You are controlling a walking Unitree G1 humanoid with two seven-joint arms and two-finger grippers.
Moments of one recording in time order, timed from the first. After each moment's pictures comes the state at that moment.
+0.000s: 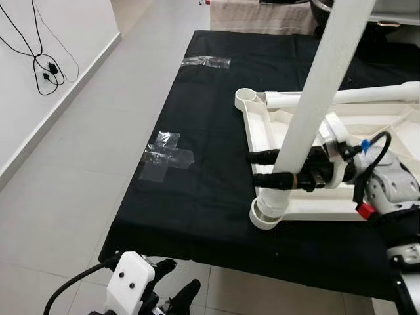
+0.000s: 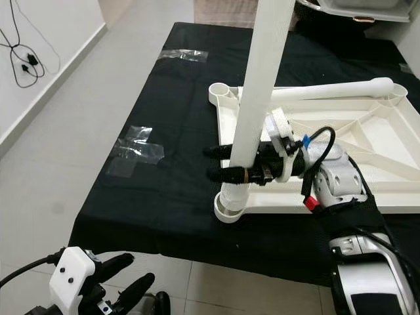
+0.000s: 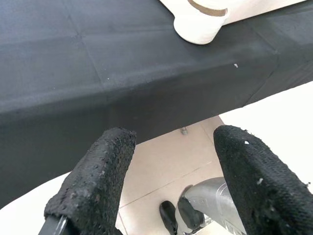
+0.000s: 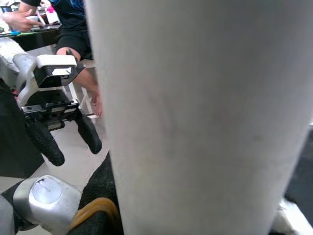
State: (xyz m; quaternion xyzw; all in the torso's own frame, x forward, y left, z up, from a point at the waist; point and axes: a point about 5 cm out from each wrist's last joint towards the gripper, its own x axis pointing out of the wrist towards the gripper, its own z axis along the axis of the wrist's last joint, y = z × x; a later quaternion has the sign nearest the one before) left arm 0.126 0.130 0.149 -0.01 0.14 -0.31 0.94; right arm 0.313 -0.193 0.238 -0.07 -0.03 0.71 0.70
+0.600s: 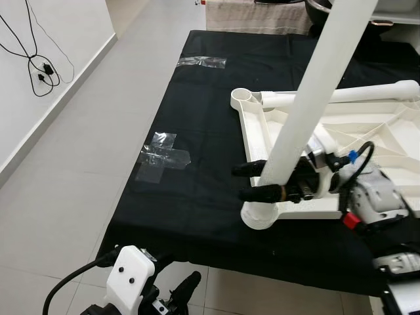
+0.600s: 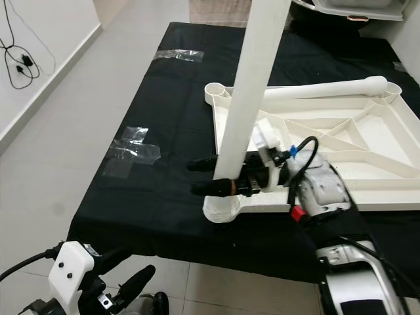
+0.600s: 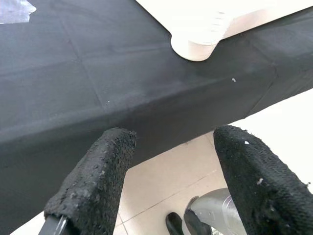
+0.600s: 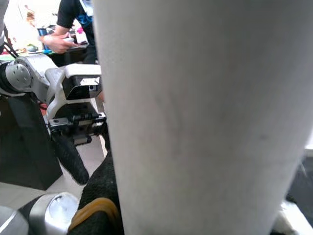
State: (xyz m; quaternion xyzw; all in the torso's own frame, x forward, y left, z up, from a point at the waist) left arm 0.131 0.129 0.155 -0.01 0.11 -0.31 0.94; right arm 0.309 -0.162 0.227 -0.05 -0.05 0.75 0.66
